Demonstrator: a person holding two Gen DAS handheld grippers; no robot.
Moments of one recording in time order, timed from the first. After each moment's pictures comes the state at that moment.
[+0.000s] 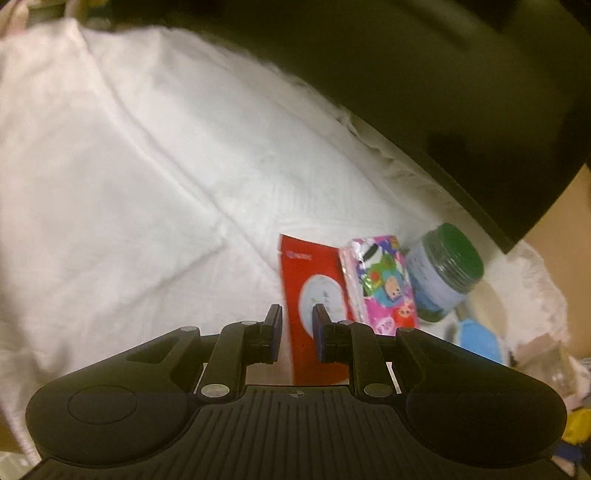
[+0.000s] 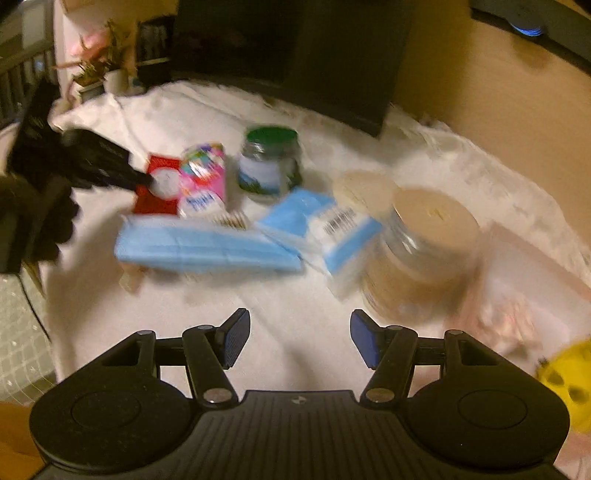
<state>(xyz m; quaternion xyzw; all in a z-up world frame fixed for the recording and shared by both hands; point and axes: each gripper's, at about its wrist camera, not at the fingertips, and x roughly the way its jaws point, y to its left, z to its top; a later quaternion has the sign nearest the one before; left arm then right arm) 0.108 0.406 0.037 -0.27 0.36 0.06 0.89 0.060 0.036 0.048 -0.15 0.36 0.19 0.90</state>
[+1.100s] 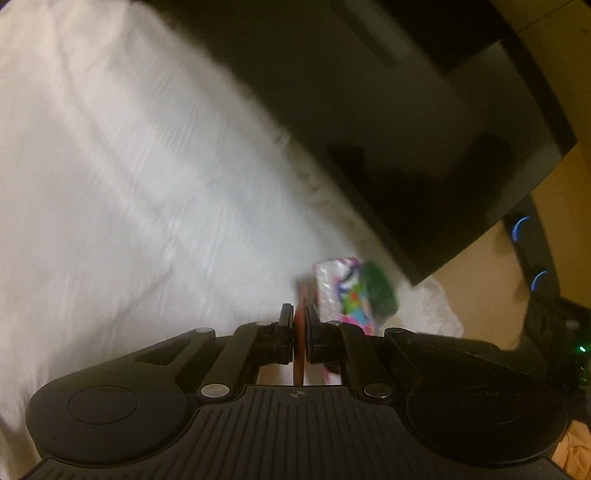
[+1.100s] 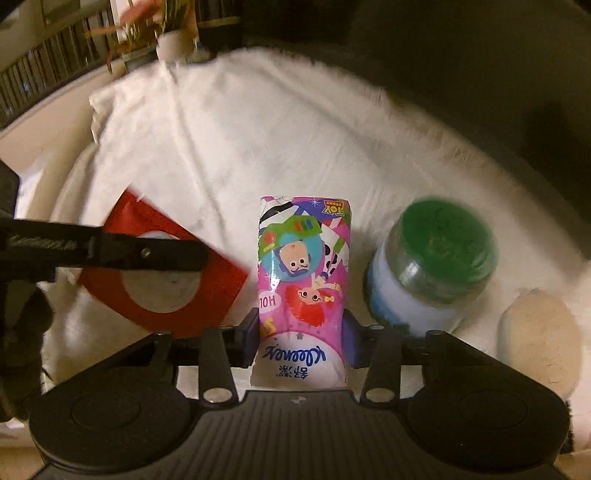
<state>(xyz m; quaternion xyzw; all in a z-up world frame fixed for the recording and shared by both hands) 0.097 0.467 0.048 -0.37 0.29 -0.09 0.88 0.200 0.201 0.031 -0.18 0.42 0.30 0.84</state>
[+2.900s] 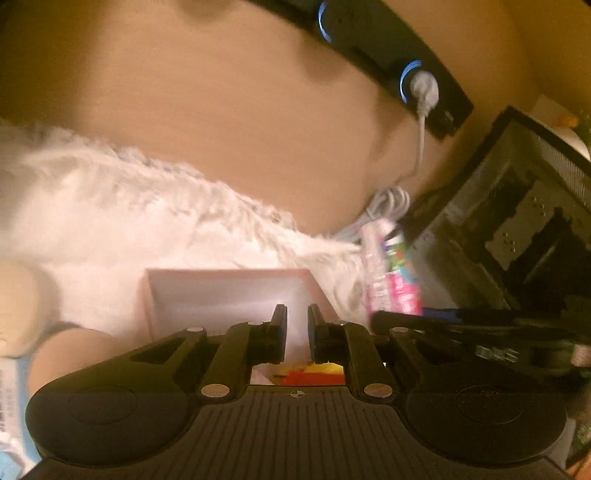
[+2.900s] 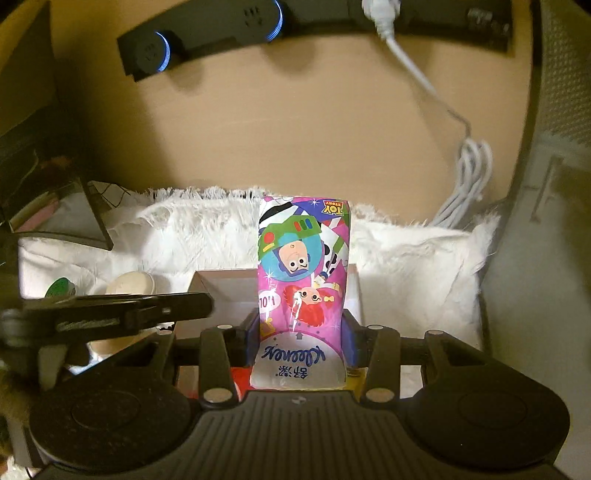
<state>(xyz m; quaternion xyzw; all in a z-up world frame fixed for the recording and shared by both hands) 0.210 0.054 0.116 -0.14 0.37 -0.35 0.85 0.094 -0.199 0.149 0.06 0.36 -0.05 0.93</state>
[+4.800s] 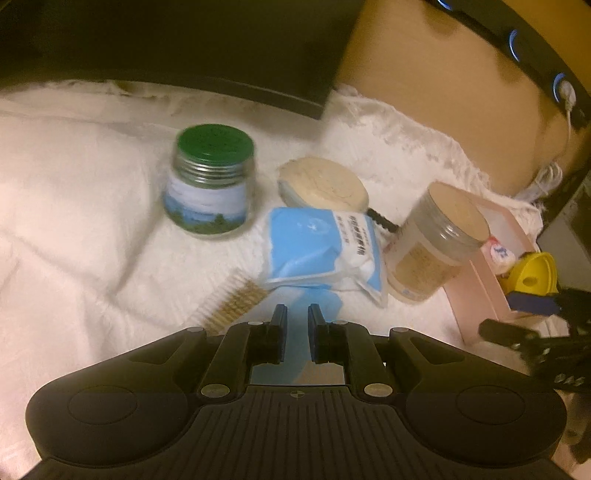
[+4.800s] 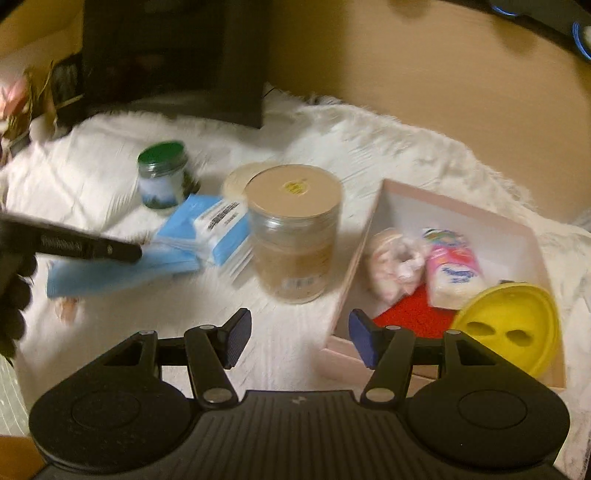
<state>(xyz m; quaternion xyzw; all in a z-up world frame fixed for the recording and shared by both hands) 0.117 0.258 0.062 -0.09 0.42 -0.12 0.90 0.065 -0.032 0.051 -0.09 0.37 0.07 0.92</state>
